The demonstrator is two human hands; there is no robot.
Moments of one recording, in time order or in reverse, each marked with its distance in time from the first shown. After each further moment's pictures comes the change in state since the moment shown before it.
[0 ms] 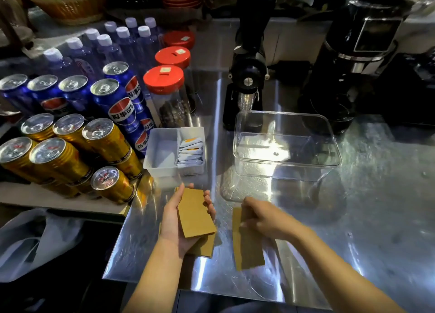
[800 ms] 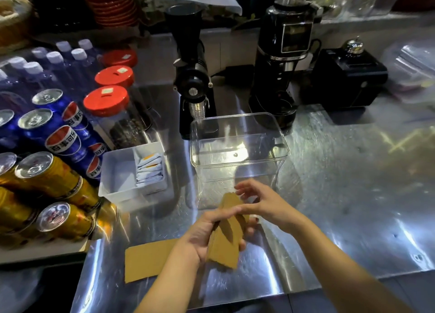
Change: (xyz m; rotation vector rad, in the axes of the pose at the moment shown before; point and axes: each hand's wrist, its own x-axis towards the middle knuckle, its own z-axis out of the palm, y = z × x) left_hand 0.016 -0.073 0.064 0.521 -0.321 -0.573; right_hand -0.054 0.015 -0.043 0.673 0.317 0.050
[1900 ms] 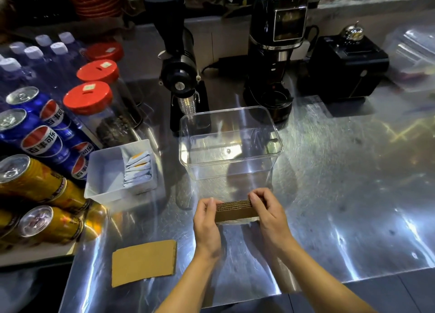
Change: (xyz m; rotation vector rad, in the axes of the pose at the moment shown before) left_hand 0.050 -0.040 -0.009 0.414 0.734 0.829; right_hand -0.009 0.063 0.015 0.133 0.479 -0.150
